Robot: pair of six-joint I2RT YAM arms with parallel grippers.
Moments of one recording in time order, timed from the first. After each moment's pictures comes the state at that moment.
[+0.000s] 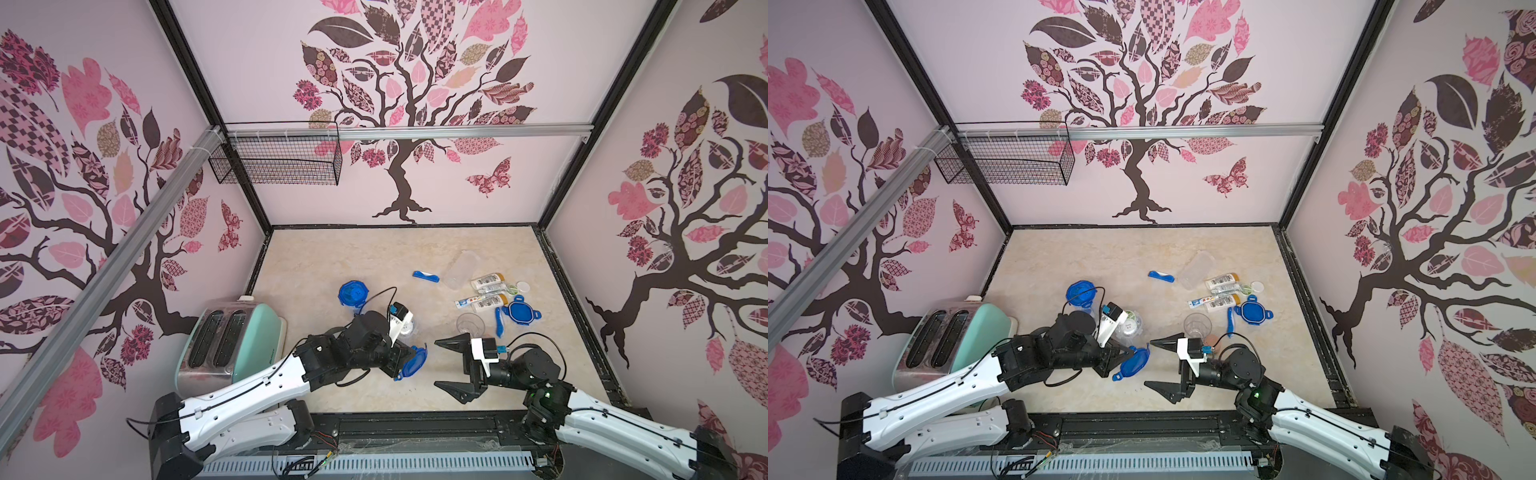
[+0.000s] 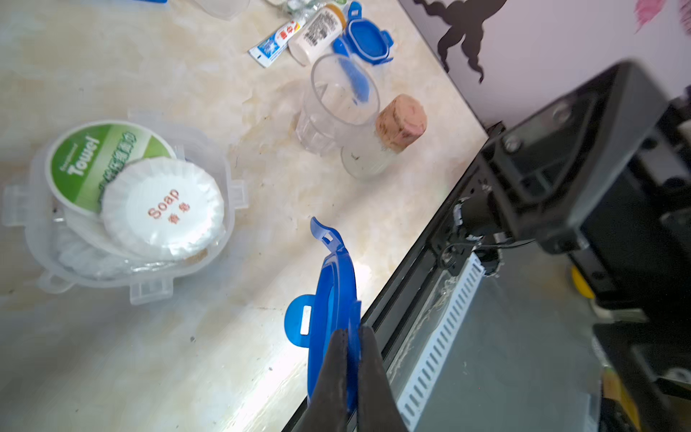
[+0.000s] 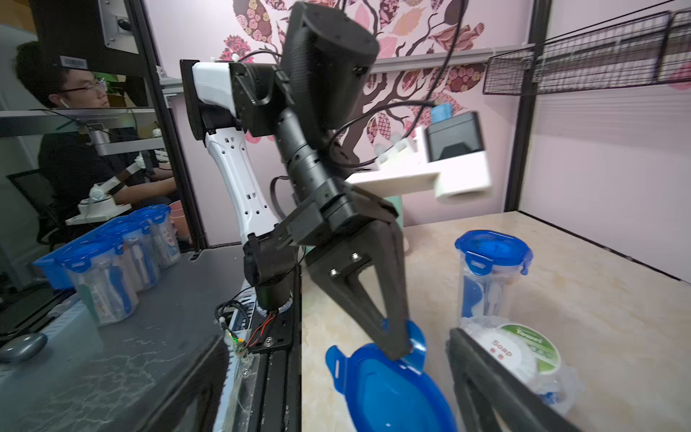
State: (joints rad) left arm -1.10 1.02 0.83 -0.54 0.09 -0.50; right arm 0.95 0.54 0.16 0.56 -0.44 0.14
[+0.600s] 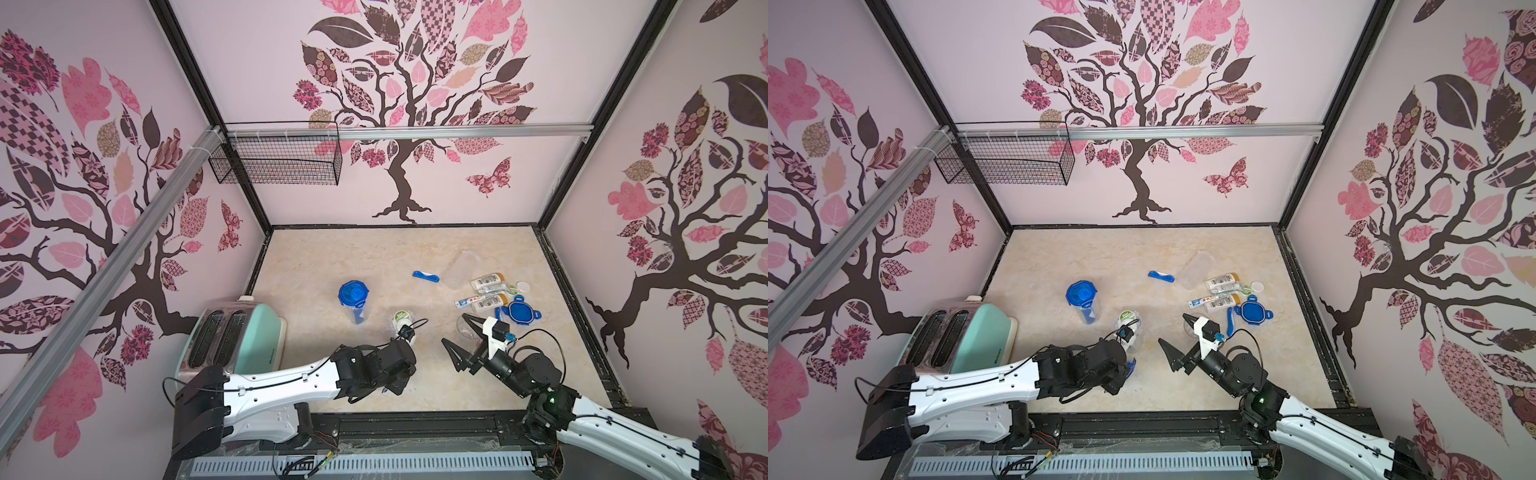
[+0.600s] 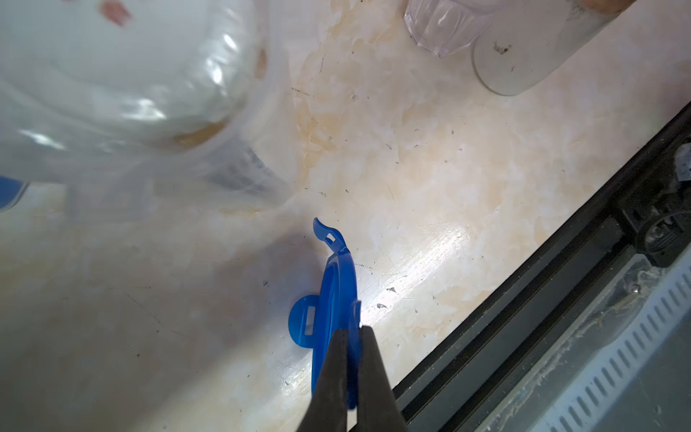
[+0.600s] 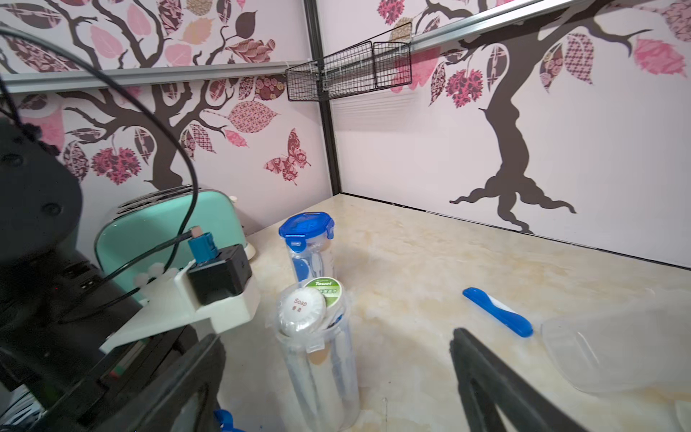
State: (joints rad) left arm -1.24 1.23 0.77 -0.56 -0.20 -0.56; right arm 0.94 0.46 0.12 0.46 0.15 0.13
